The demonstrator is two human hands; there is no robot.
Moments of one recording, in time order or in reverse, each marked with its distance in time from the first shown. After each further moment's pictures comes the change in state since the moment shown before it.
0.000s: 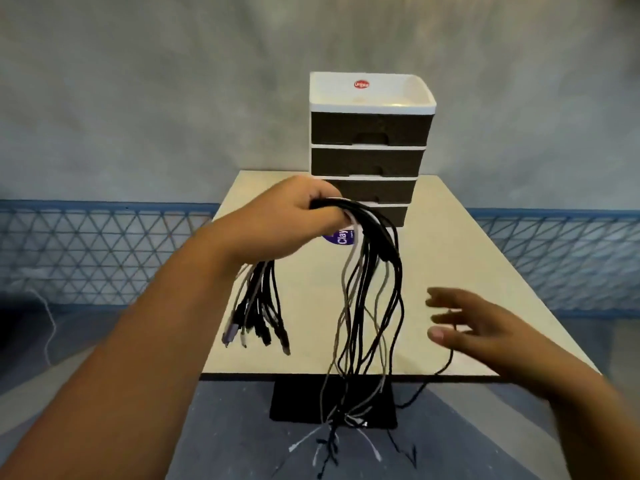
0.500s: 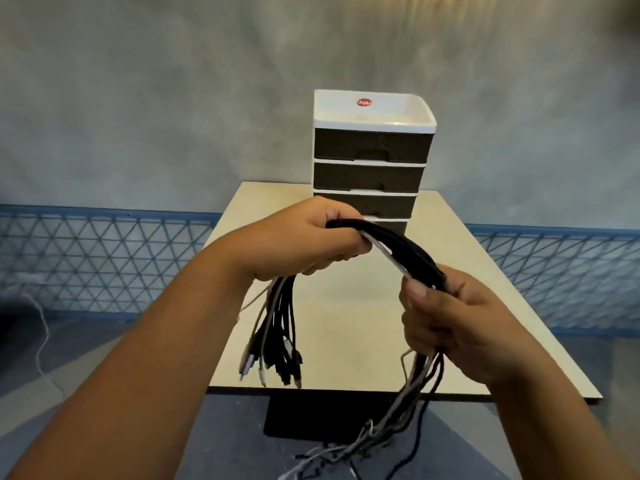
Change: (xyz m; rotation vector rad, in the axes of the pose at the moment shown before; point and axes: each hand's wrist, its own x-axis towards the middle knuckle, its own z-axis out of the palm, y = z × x) left_hand 0.002 0.003 0.003 -0.198 -0.164 0.021; right_hand 0.010 -0.081 0.026 0.779 -0.207 -0.342
